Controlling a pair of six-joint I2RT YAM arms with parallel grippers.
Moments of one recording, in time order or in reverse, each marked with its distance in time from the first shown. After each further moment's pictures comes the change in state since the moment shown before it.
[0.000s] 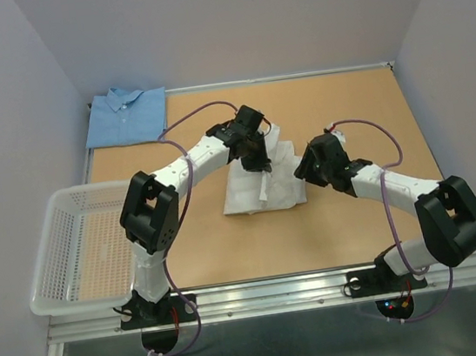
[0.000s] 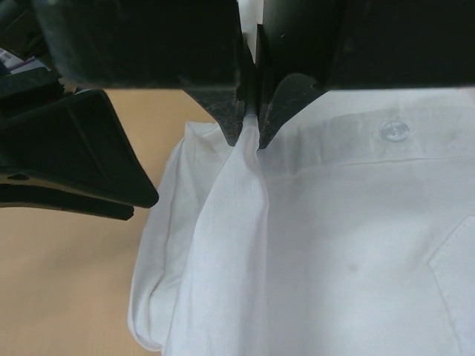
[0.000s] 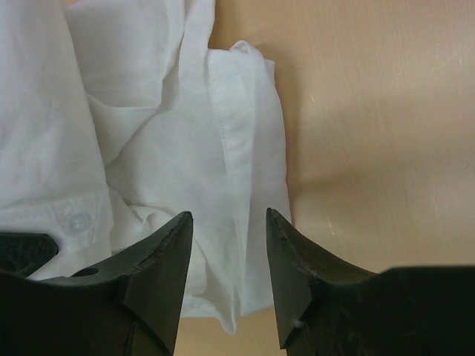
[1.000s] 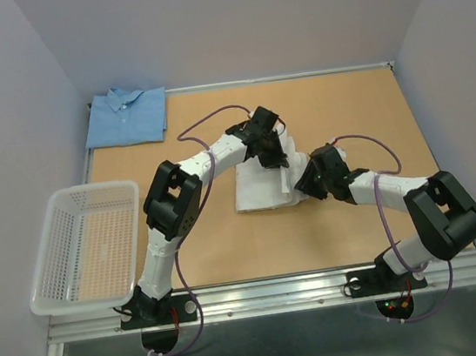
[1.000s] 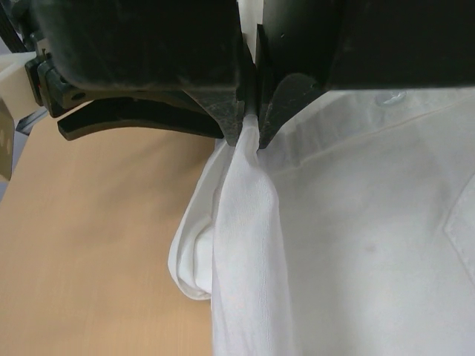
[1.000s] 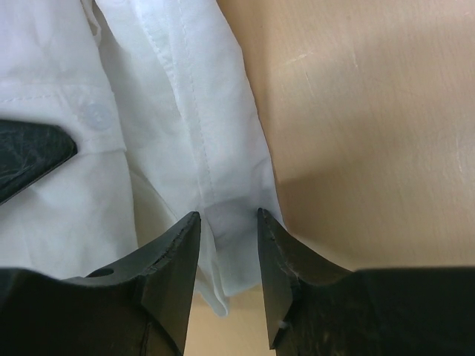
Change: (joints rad) left arm -0.036 0.215 0.149 0.133 0.043 -0.156; right arm -0.001 0.052 -0.111 0.082 -0.089 0.120
